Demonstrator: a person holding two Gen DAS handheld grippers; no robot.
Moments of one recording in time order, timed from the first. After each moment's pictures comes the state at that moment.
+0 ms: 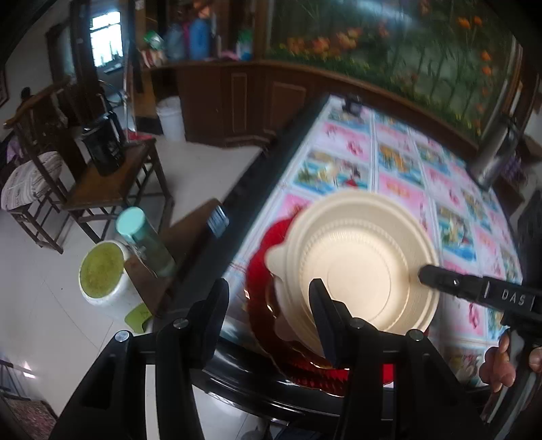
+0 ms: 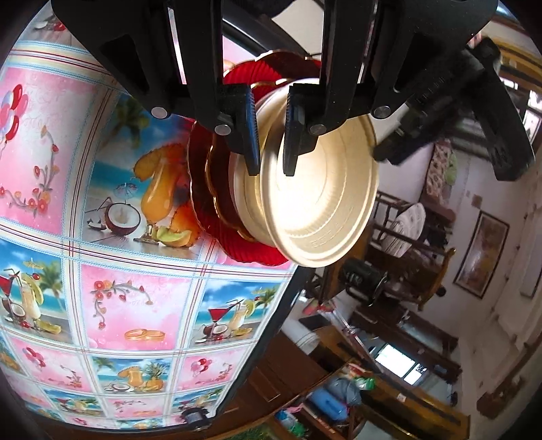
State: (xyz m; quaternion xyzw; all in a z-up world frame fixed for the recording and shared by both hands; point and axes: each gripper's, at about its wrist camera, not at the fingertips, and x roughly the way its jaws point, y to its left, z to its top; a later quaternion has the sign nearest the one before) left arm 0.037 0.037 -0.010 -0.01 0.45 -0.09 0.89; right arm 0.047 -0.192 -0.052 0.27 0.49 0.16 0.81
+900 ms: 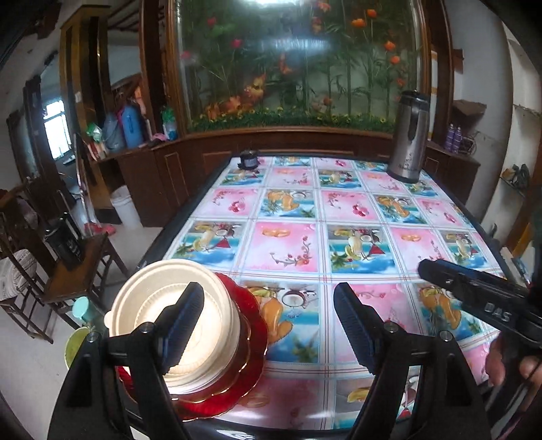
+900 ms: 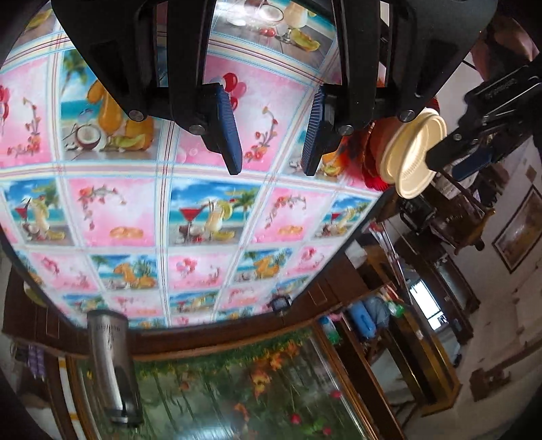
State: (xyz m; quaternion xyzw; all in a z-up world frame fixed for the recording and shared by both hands) left arm -0.033 -0.132 0.029 0.08 0.31 -0.18 0.93; right arm -0.085 -0.336 -0.006 0.20 0.31 0.01 0.93
